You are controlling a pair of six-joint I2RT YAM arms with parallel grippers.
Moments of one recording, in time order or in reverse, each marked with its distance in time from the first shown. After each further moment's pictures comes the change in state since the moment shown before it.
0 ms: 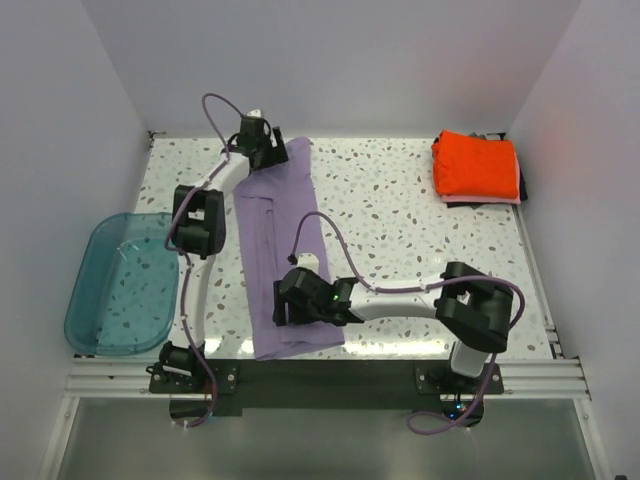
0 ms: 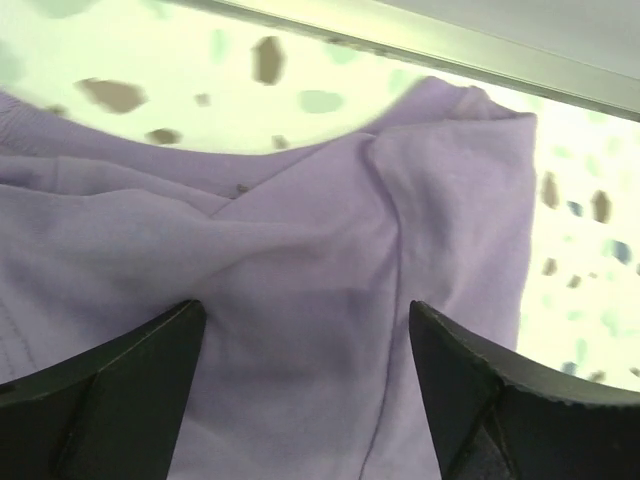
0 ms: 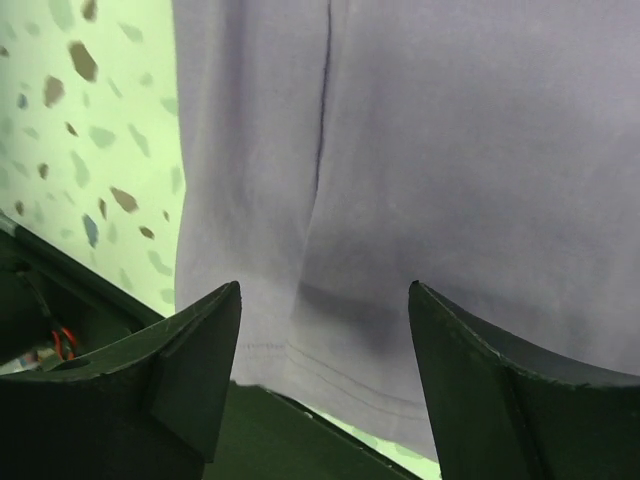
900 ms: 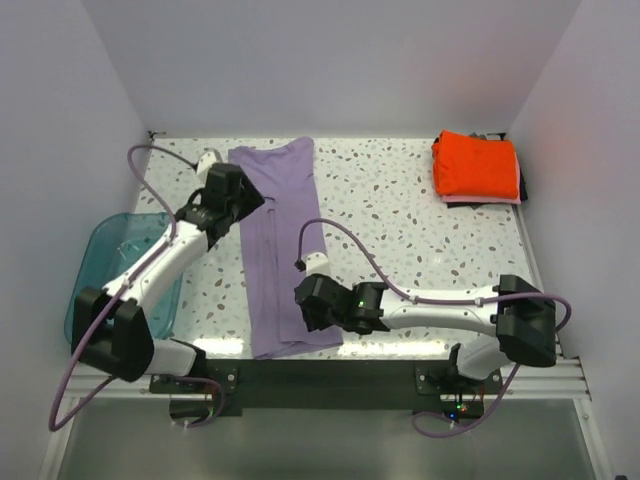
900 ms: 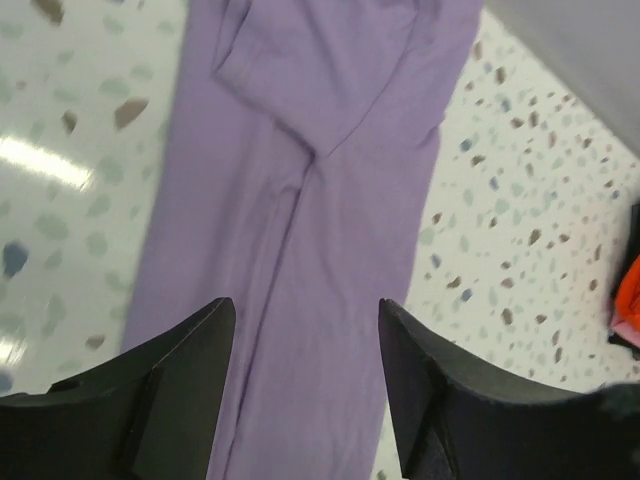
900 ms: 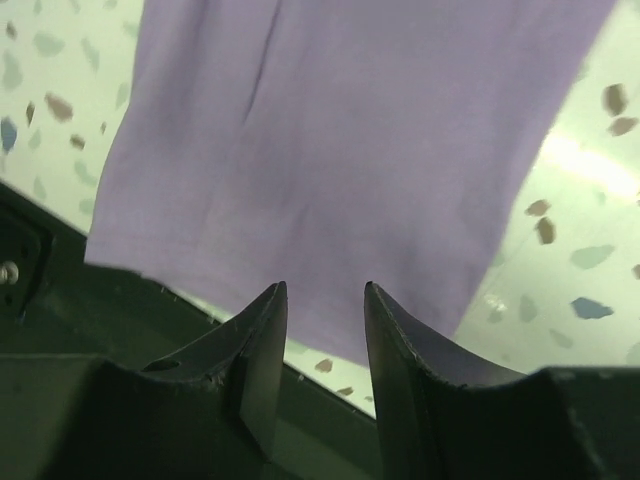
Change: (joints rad) left arm -0.131 -1.089 -1.002 -0.018 -0.235 -0.365; right arm 0.050 -0.241 -0.012 -0.263 0.158 -0.251
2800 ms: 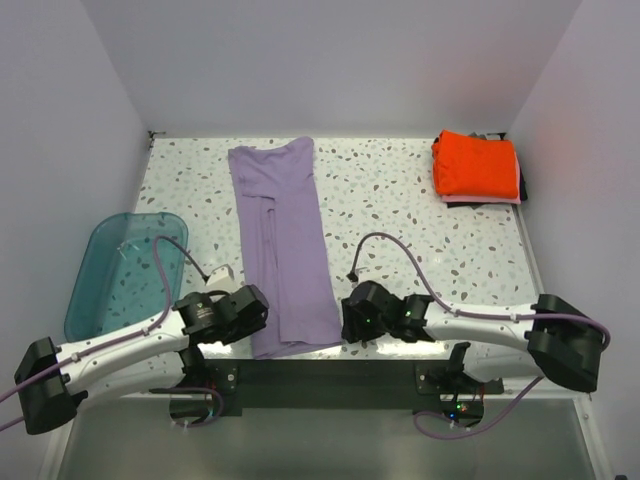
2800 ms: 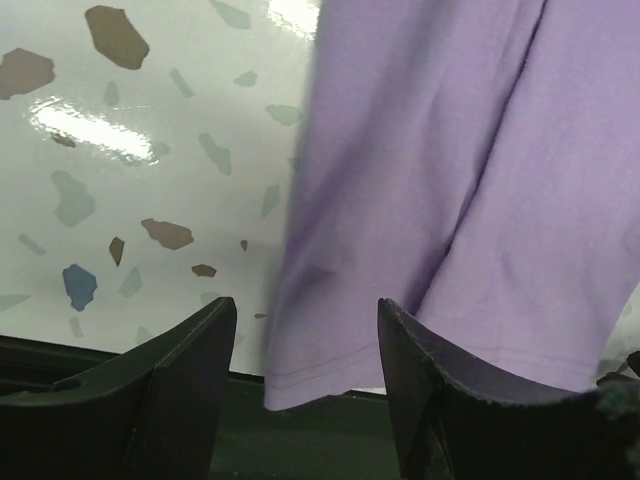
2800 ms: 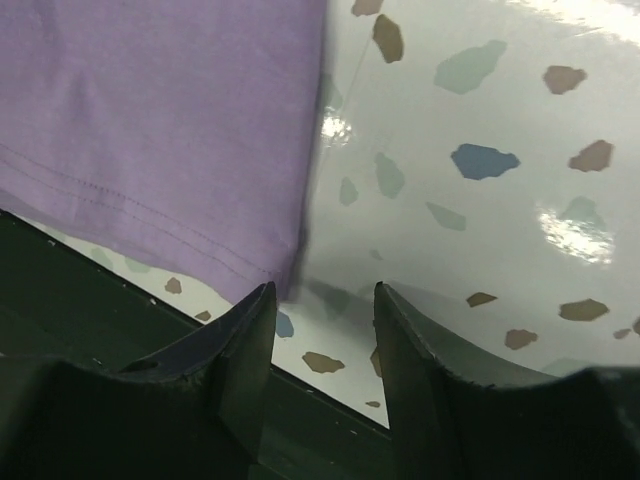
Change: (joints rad) left arm -0.676 -0.551 -0.580 -0.589 -0.115 -0.580; right arm -0.150 -0.300 -0.475 0.129 -0.209 0.087
